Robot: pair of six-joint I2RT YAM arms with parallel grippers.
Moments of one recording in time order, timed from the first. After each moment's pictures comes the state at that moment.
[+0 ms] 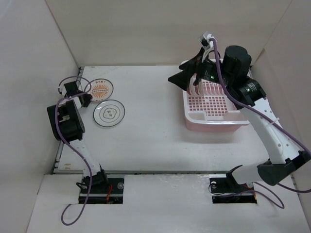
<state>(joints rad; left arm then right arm) 0.35 2.02 1.26 -0.01 0.09 -0.84 0.49 1.38 1.71 -0.40 -0.57 0.20</state>
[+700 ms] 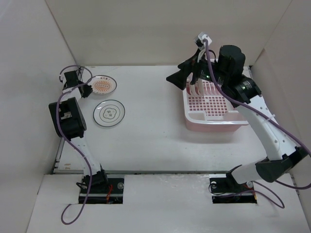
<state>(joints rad) 0.32 2.07 1.46 -0.16 0.10 -0.79 0.50 1.40 1.72 -0.40 -0.54 0.16</state>
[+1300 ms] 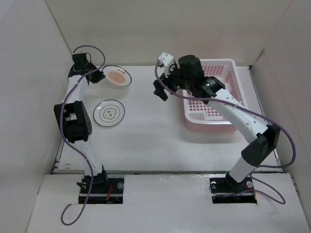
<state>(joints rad) 0.15 1.99 1.71 -0.41 0.19 -0.68 0.63 1.63 1.73 -0.50 -0.30 -0.18</state>
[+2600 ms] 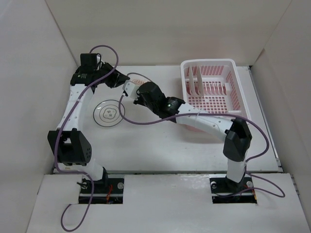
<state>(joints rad) -0.03 1.59 1.57 -0.64 0.56 -0.94 0.96 1.87 1.70 -0.25 0.40 -0.57</state>
